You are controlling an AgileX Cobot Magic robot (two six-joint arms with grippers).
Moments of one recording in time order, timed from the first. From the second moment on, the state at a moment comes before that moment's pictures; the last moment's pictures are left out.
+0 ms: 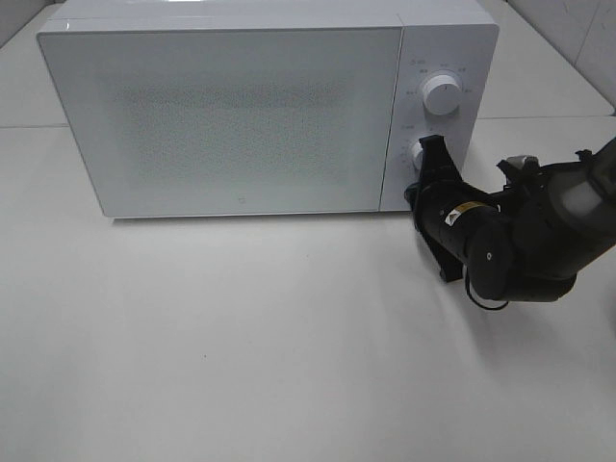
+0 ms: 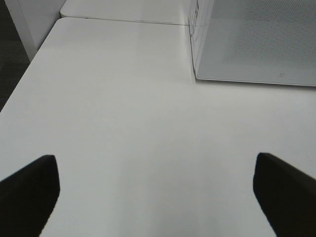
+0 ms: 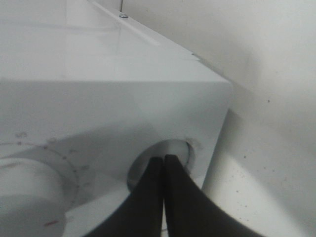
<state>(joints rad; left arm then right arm) 0.02 0.00 -0.52 -0.01 1.09 -0.02 0.42 2.14 -0.77 0.35 -0.96 1.26</state>
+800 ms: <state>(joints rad) 0.02 0.00 -0.52 -0.01 1.09 -0.02 0.43 2.15 -0.83 0.41 -0.91 1.23</state>
